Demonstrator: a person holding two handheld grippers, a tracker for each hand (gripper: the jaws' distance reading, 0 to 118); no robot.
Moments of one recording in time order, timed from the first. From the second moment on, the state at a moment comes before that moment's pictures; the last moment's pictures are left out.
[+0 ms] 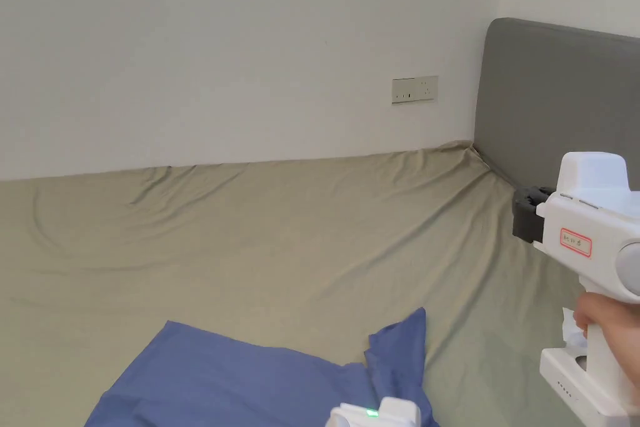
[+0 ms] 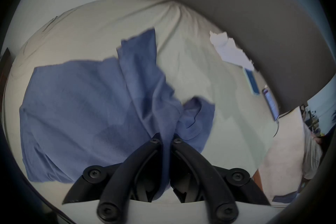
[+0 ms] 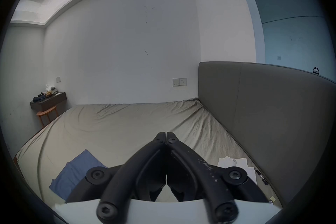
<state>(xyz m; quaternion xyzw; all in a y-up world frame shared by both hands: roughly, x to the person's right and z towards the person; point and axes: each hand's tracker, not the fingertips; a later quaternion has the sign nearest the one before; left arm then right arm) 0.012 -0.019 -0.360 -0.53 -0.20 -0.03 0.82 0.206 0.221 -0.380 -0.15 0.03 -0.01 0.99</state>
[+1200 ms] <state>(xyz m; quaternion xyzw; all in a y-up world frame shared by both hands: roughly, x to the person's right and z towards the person) -0.312 0.315 -0.262 -0.04 0.15 -0.04 0.99 0.105 0.269 -0.347 -0.06 0.09 0.02 0.99</state>
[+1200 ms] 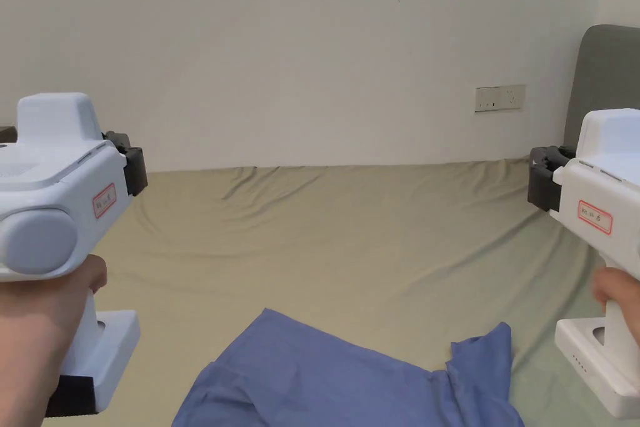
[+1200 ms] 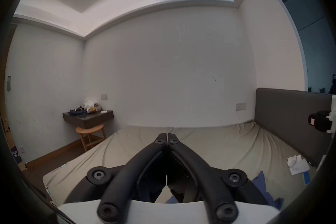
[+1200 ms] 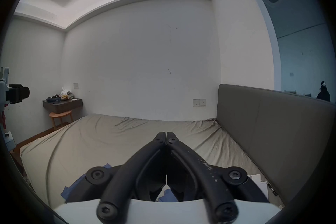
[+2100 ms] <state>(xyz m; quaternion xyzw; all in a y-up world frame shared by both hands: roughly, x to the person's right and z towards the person) -0.390 -0.061 -0.388 -0.58 0.06 0.05 0.81 0.097 0.147 -0.416 -0.21 0.10 0.05 0.97</state>
